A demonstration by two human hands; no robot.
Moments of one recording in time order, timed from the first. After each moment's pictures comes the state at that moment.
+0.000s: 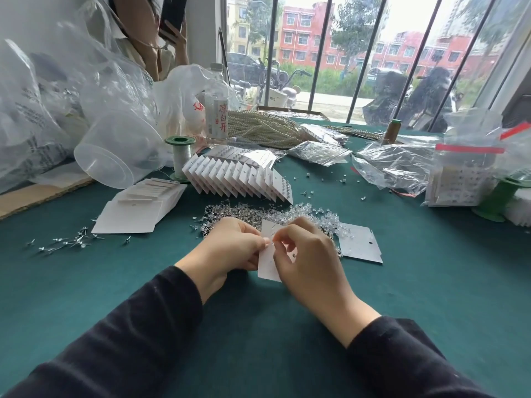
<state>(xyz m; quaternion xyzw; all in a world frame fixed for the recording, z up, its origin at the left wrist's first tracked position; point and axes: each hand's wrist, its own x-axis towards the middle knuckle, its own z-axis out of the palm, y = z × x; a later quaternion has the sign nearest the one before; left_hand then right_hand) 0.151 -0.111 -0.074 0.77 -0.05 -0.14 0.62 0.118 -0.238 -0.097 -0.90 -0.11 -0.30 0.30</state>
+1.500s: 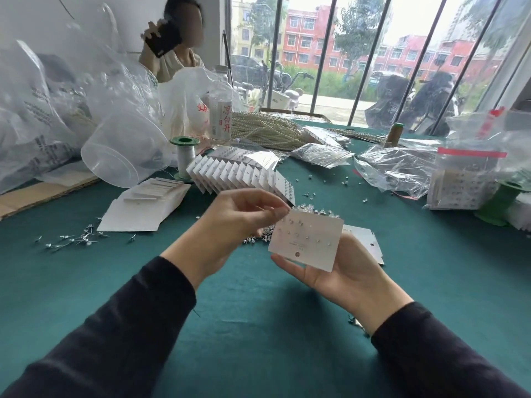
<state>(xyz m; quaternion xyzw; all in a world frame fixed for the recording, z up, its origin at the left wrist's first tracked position) 0.146 -0.096 -0.046 0.68 -0.21 -0.10 0.69 0.121 -0.268 -0.080 -0.38 0.00 0.17 0.91</state>
